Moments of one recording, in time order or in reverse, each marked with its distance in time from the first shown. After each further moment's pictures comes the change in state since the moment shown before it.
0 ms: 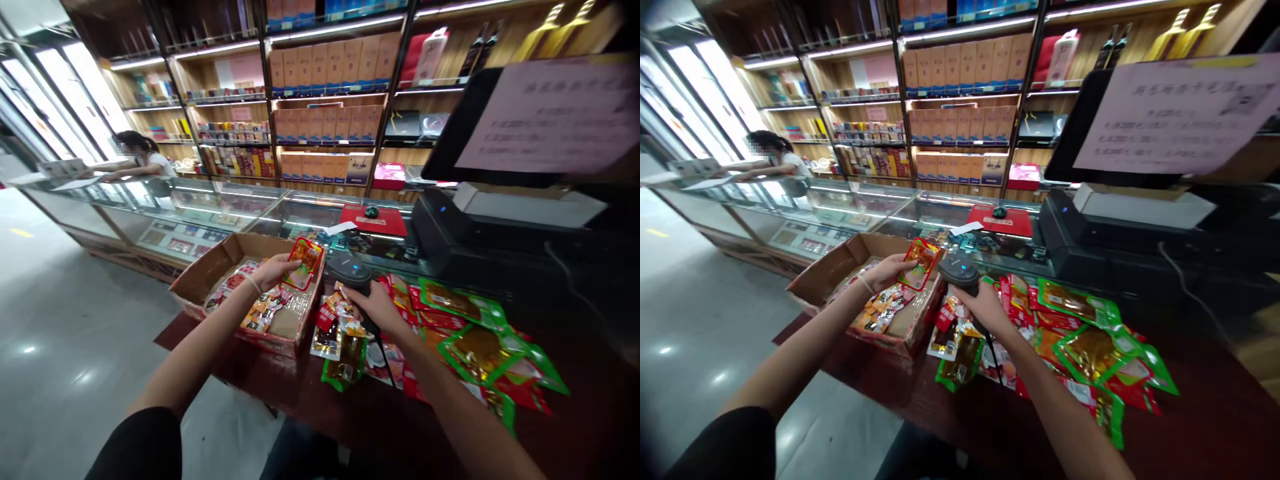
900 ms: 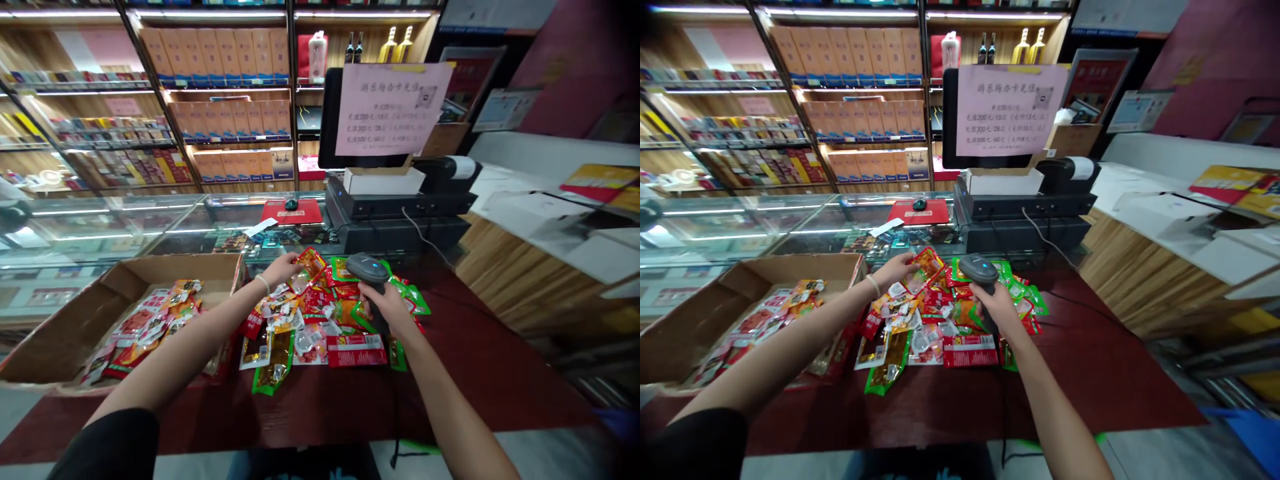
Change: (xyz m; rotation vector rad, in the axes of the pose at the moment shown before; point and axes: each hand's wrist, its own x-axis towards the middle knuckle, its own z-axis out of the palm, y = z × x) left_hand 0.114 -0.058 0.192 0.801 -0.065 0.112; right_hand -0.103 0.065 -0.164 0.238 0.508 0.046
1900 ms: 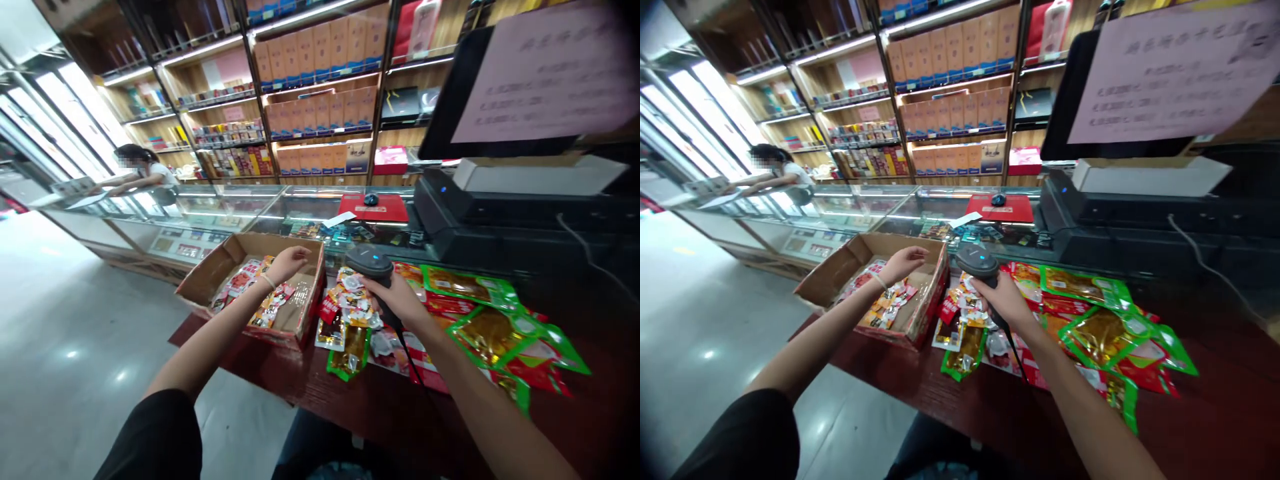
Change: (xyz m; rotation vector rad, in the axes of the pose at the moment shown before) left_hand -0.102 -0.073 -0.156 0.172 0.310 0.031; right_hand 0.010 -0.020 0.163 -0.164 -0.429 -0.022
